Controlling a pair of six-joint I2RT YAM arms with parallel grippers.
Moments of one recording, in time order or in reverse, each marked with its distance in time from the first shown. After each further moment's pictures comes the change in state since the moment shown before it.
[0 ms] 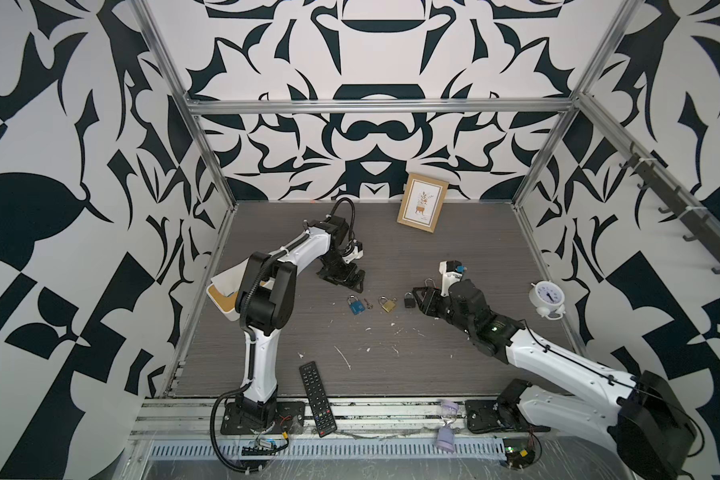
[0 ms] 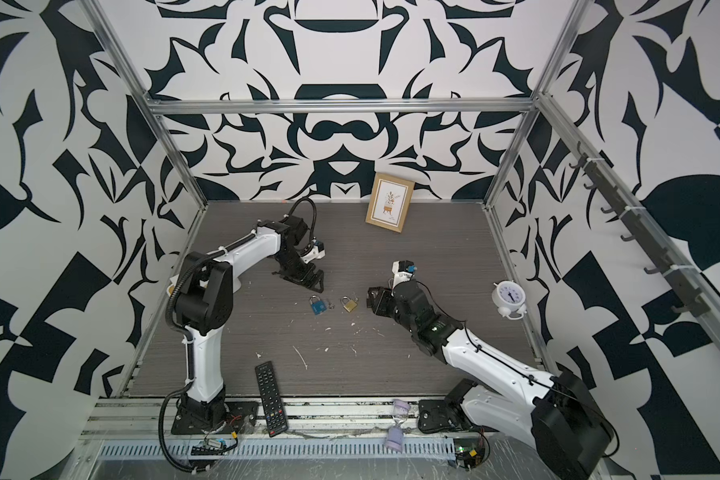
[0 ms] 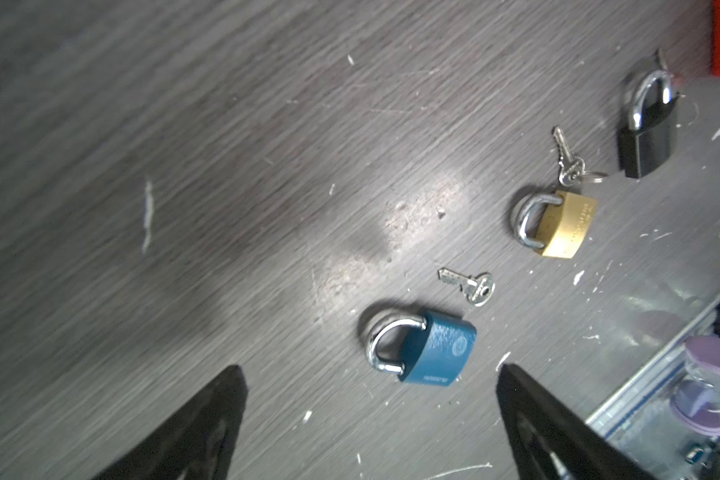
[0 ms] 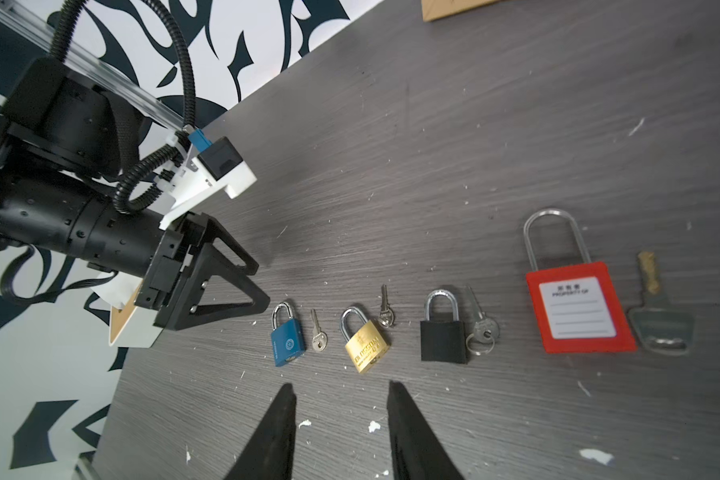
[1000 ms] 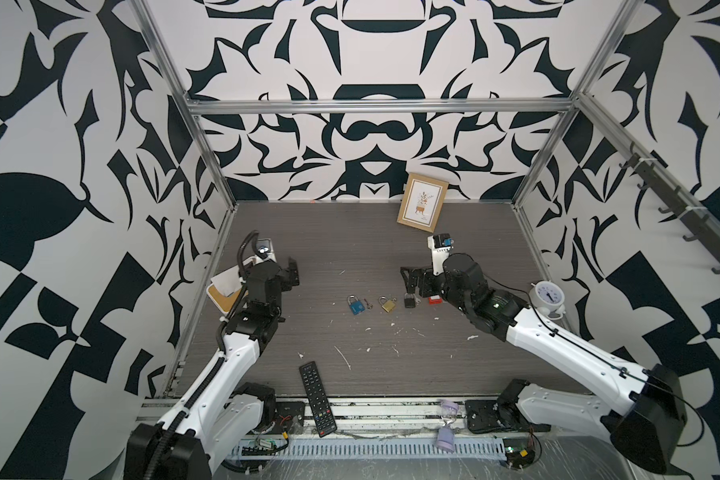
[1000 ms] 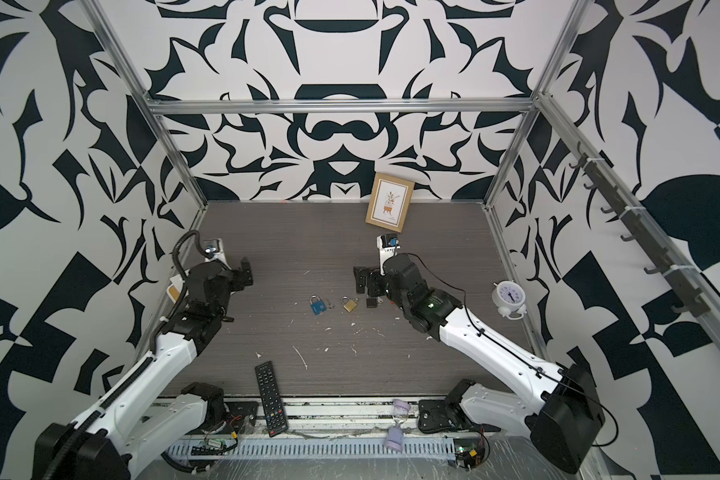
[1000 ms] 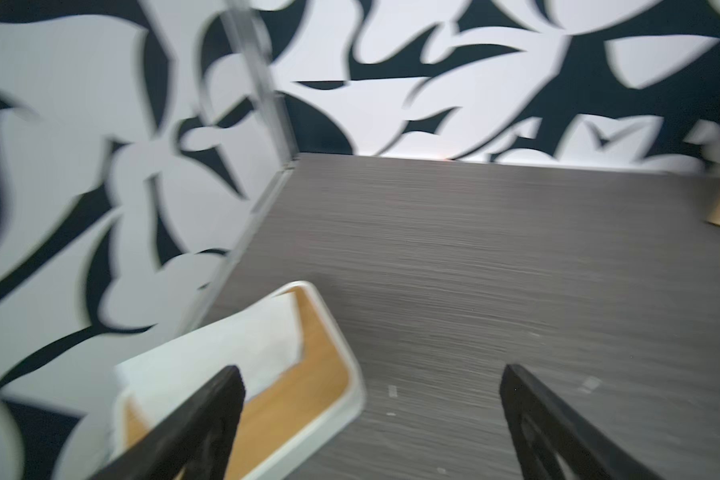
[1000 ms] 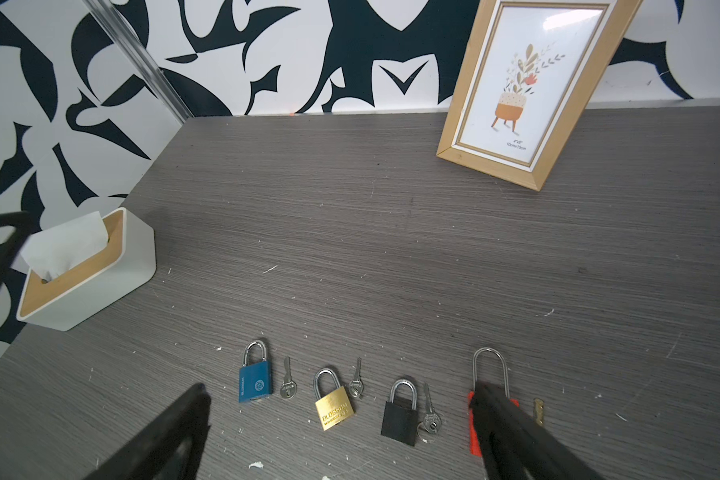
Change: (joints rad) left arm 0.269 -1.147 -1.089 1.105 -0.766 -0.263; right arm 0.045 0.094 0.312 -0.226 0.140 -0.360
